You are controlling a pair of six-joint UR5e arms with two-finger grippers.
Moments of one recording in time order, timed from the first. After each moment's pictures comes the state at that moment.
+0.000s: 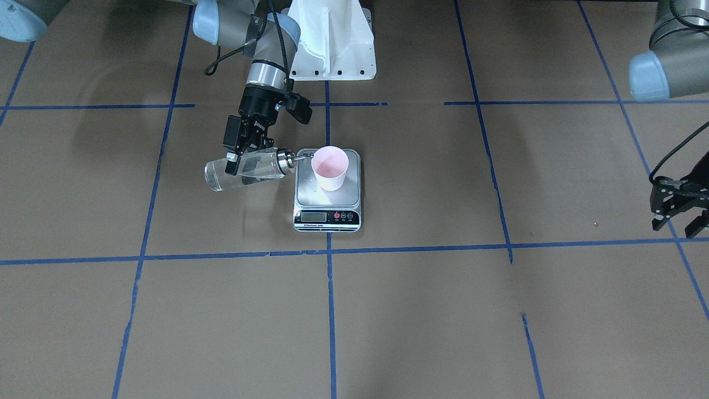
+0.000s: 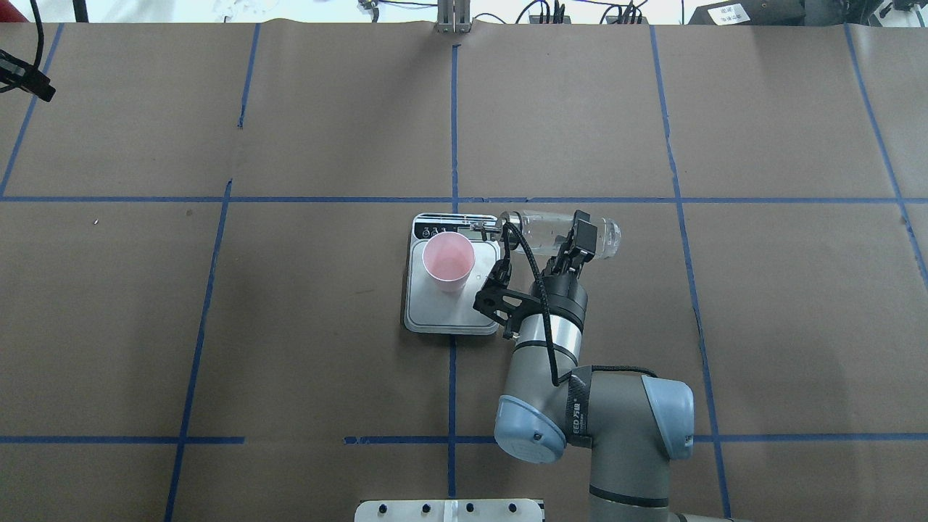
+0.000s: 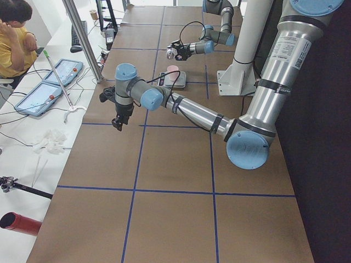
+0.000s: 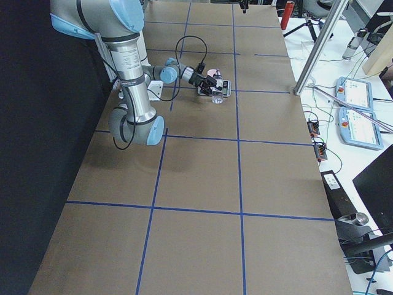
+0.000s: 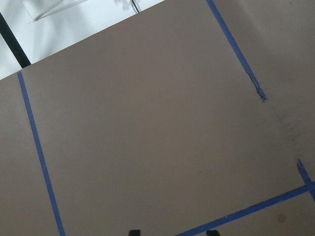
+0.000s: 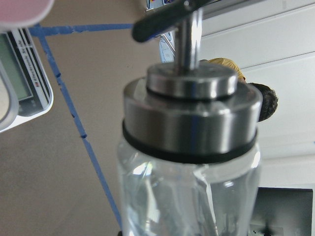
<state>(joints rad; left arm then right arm) -1.26 -1.89 -1.66 -1.71 -2.12 -0.17 0.19 -1.07 1.77 -1.87 0.49 0.54</state>
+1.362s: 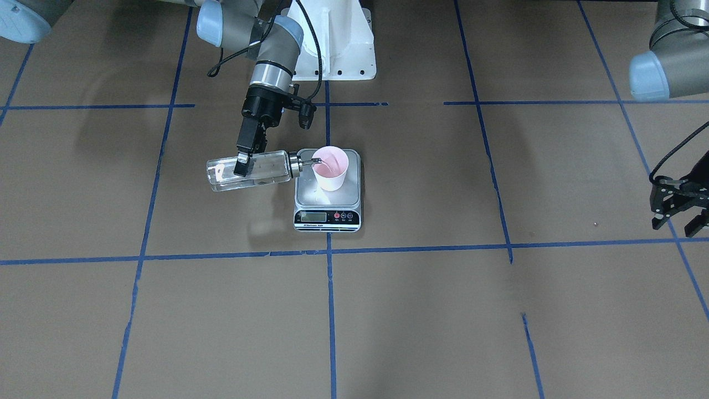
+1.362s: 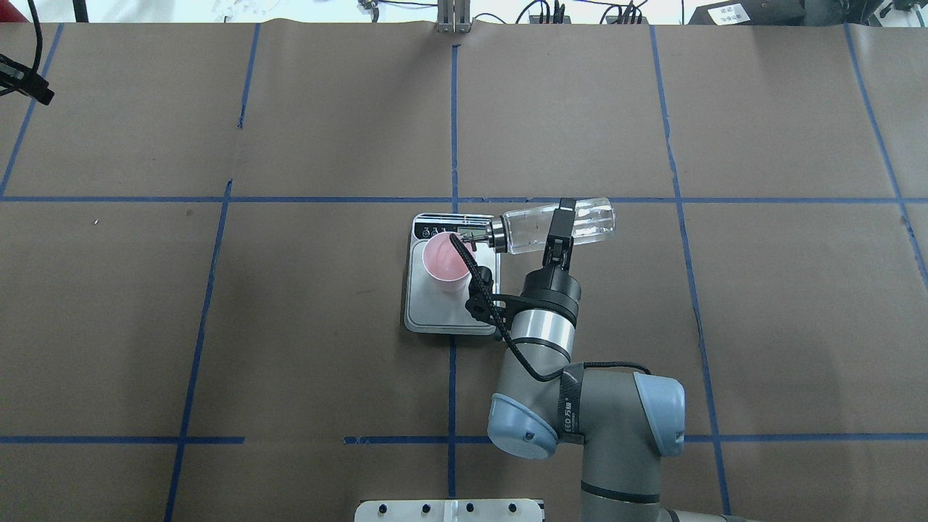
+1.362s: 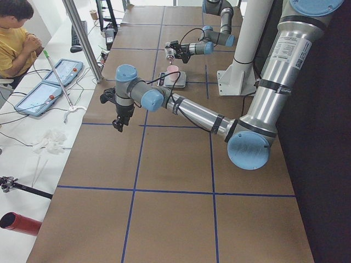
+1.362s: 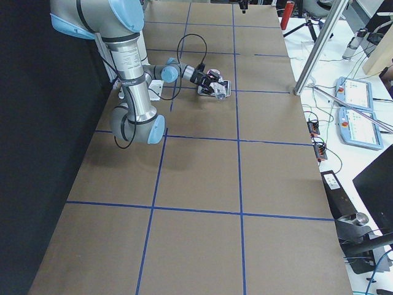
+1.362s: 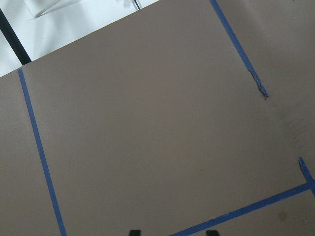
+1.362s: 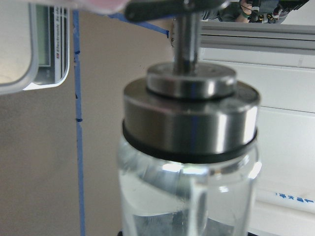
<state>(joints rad) -1.26 -1.88 -1.66 -1.71 -2.12 -0.17 0.20 -1.05 1.75 -1.88 0.43 0.22</state>
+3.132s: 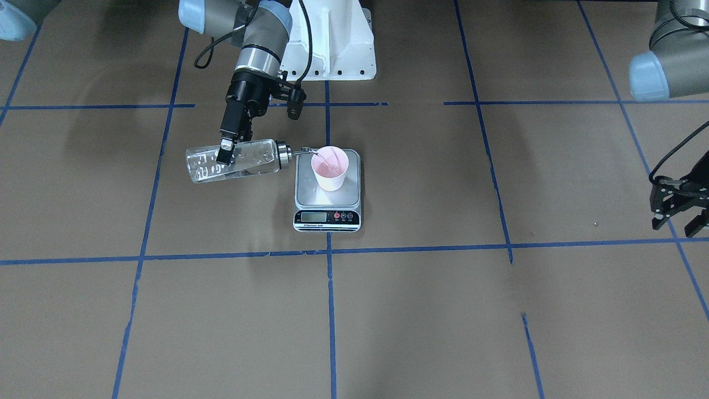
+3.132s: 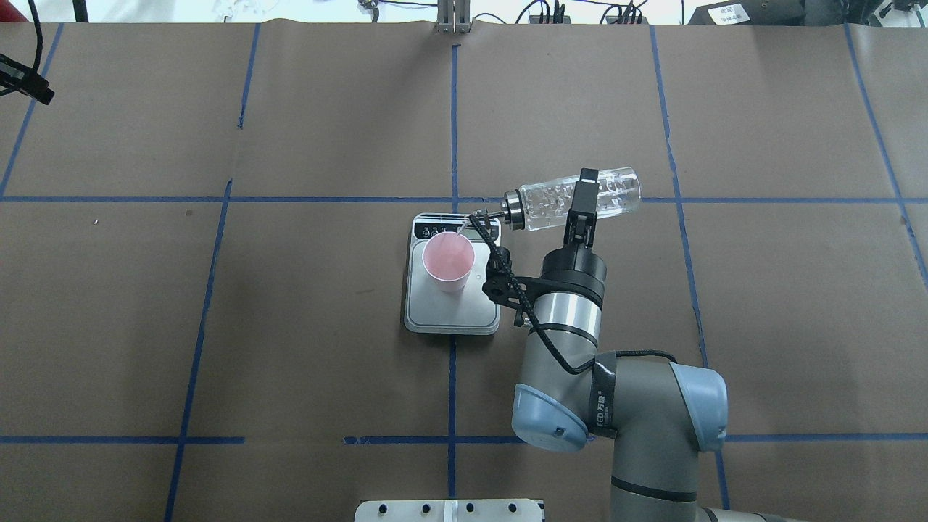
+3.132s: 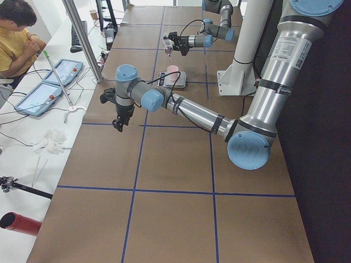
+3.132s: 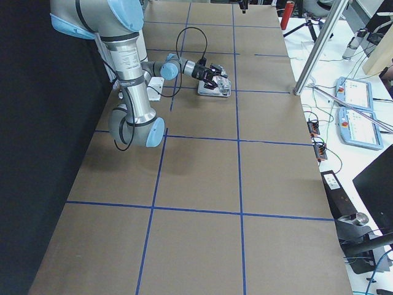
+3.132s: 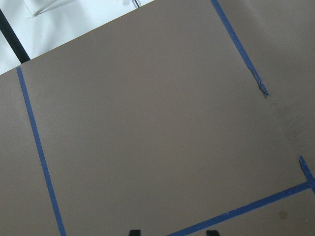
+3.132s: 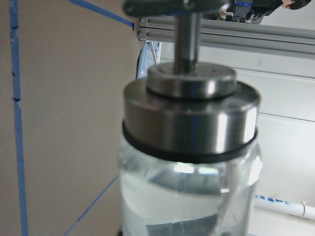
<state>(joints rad) -1.26 -1.88 -1.66 -1.71 -2.12 -0.17 0.22 -1.11 1.87 -1.90 0.37 0.21</state>
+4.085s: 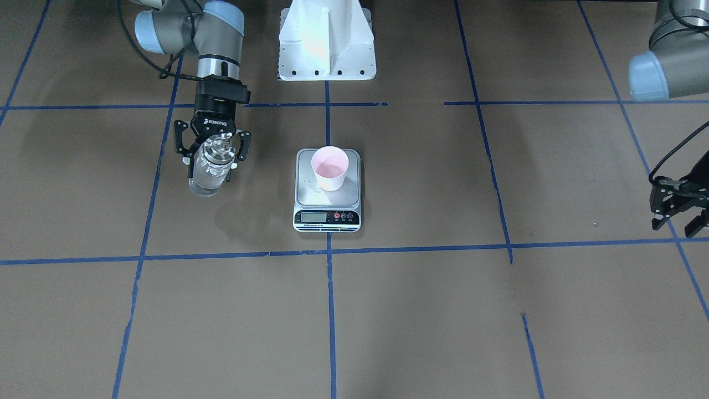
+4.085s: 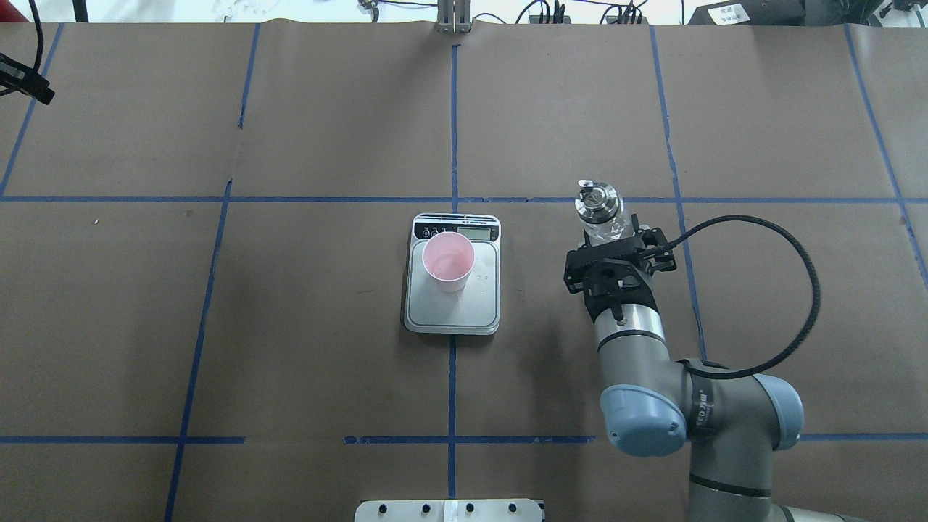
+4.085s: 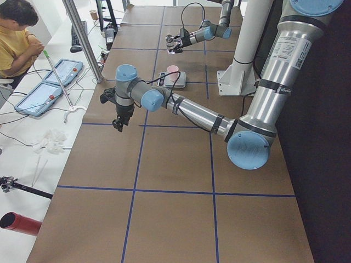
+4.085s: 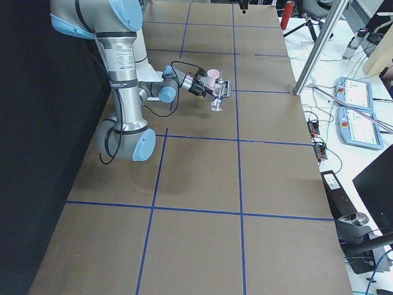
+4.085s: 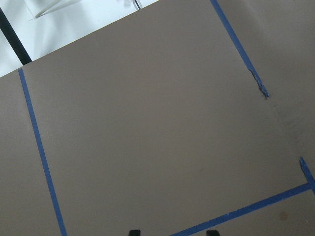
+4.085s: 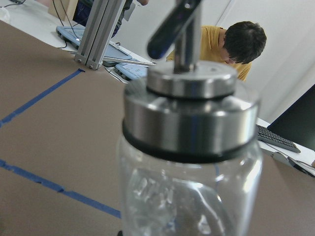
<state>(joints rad) -1.26 -1.88 -1.66 -1.71 -2.12 -0.18 0.25 -1.35 1.88 -1.26 0.61 1.09</state>
